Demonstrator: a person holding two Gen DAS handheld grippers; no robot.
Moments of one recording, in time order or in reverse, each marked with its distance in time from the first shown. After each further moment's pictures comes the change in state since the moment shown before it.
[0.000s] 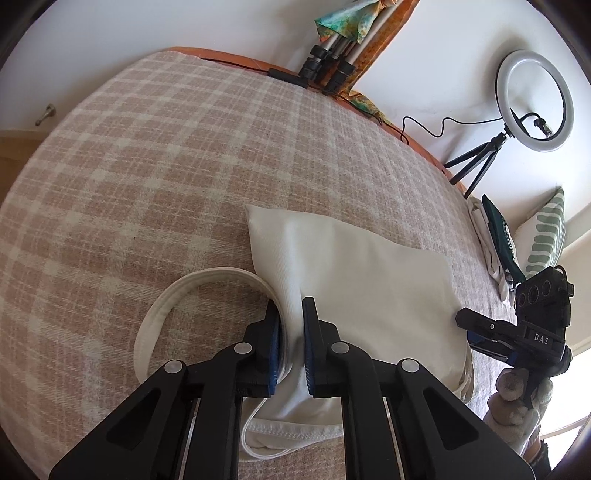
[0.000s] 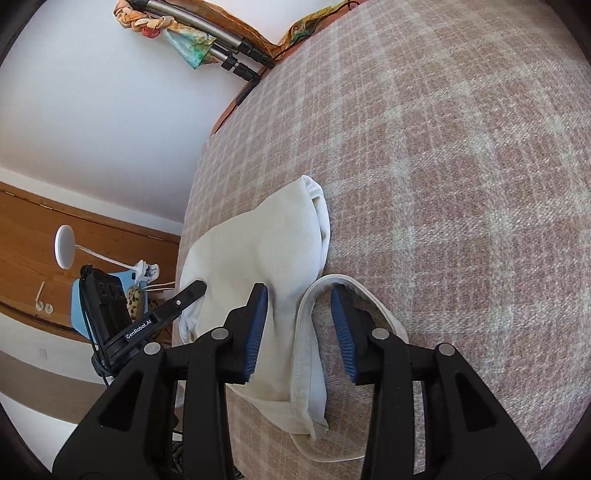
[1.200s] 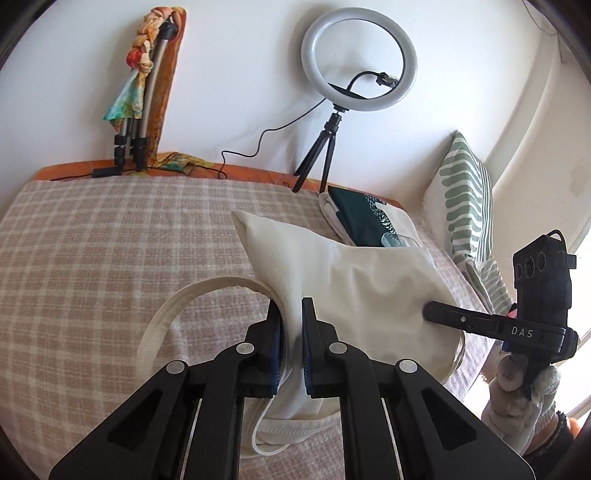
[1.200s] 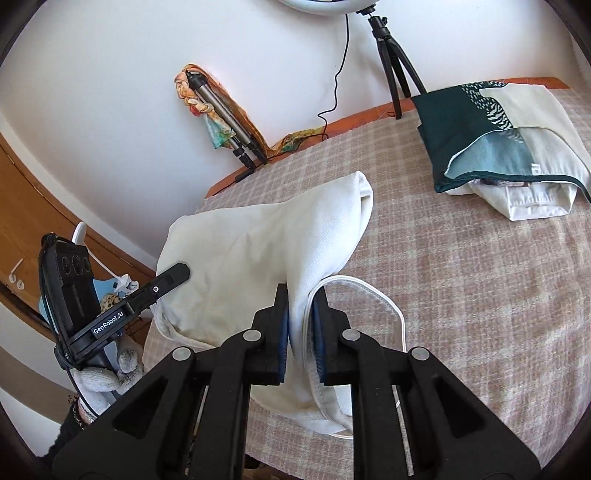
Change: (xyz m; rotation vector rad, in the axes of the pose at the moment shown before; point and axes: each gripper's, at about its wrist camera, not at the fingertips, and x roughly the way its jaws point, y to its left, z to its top) left arm -0.037 -0.214 -0.038 0.361 -0.170 -0.207; right arm -0.219 0.003 -0.047 -0.178 -0.322 -0.244
